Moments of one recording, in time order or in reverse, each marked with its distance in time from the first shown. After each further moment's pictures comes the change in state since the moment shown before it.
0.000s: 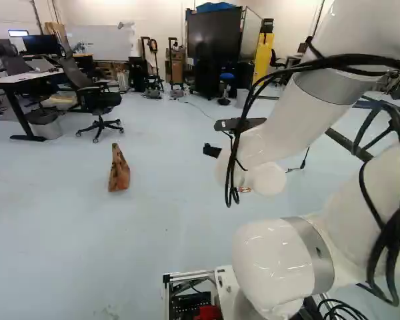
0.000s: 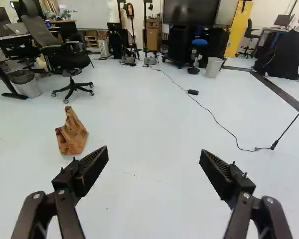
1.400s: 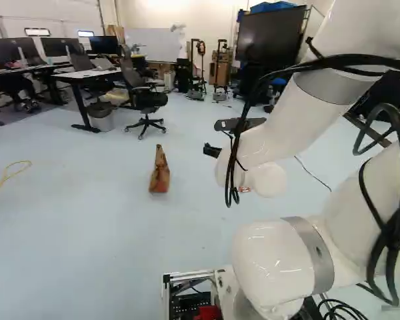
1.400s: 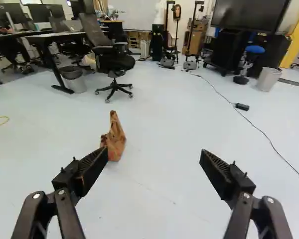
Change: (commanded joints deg) arm 0.0 0.0 0.0 0.0 0.0 0.0
